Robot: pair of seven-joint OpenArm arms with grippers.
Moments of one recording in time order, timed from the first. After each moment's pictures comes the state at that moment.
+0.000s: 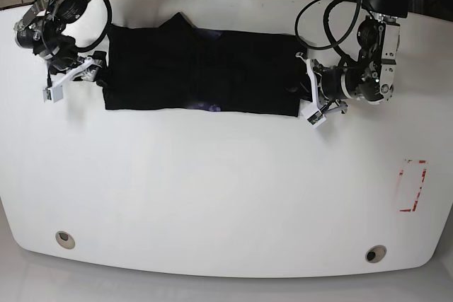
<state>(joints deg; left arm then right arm) -1.7 -18.7 6.0 81.8 -31.5 -42.8 55.6 -1.8 5.0 54.0 92.9 38.2 39.9 -82.3</state>
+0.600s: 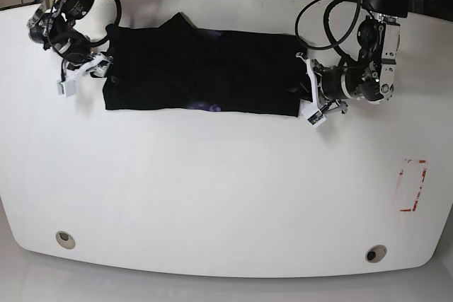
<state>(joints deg) -1.6 -18.7 6.0 81.8 -31.6 -42.8 55.6 -2.7 3.7 49.6 84.8 44.1 40.2 -79.7</state>
